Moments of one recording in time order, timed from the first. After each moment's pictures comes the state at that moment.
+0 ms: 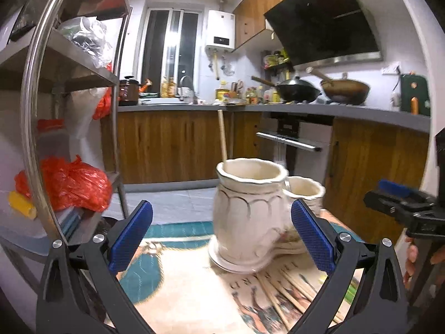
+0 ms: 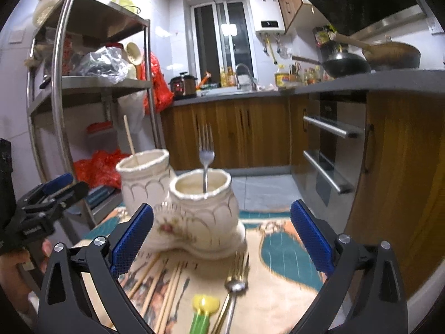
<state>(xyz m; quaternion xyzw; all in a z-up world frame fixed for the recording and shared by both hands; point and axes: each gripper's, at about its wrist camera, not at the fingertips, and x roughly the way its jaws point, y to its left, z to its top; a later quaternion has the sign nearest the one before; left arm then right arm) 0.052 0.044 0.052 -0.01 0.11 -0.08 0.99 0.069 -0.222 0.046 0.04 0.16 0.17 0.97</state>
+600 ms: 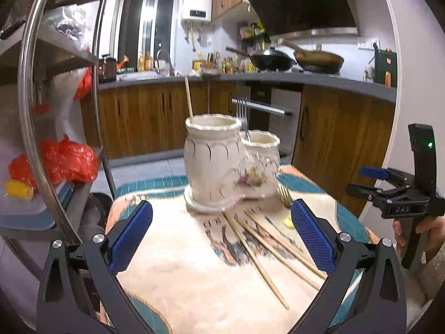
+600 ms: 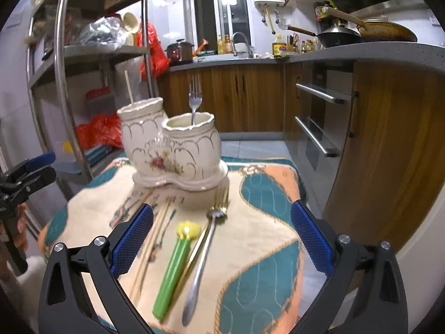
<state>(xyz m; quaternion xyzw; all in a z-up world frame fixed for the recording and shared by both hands) -0.007 0.034 0.040 0.02 0.21 -0.13 0.97 0.022 -0.251 0.019 0.00 0.25 0.16 0.96</state>
